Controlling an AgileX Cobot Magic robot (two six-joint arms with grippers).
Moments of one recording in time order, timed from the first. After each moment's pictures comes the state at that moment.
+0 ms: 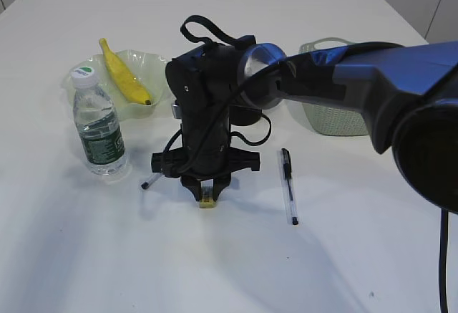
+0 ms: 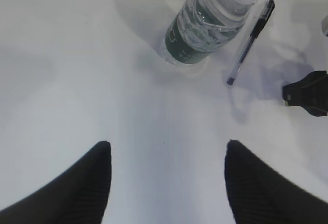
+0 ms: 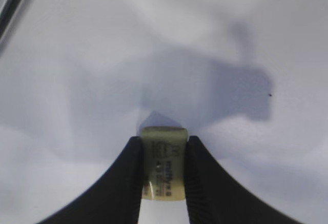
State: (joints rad) left arm 0.09 1.32 -1.06 -0.36 0.93 0.18; right arm 0.68 2.39 -1.94 -0.05 1.11 0.72
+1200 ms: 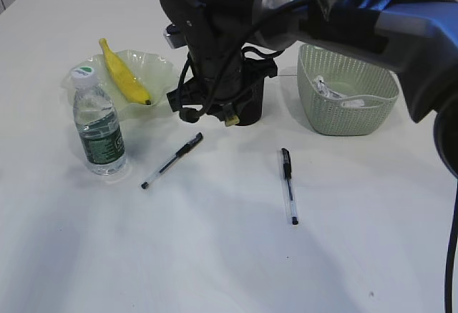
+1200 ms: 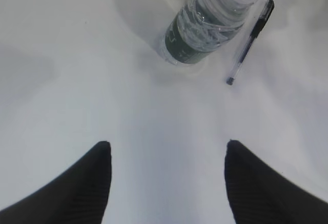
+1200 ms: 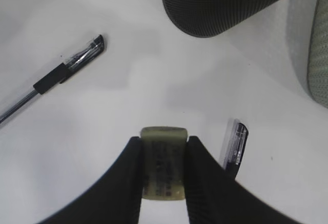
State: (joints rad) left arm 0.09 1.32 -1.06 -0.36 0.93 0.18; right arm 0.67 2.31 -2.11 -0.39 1.22 0.51
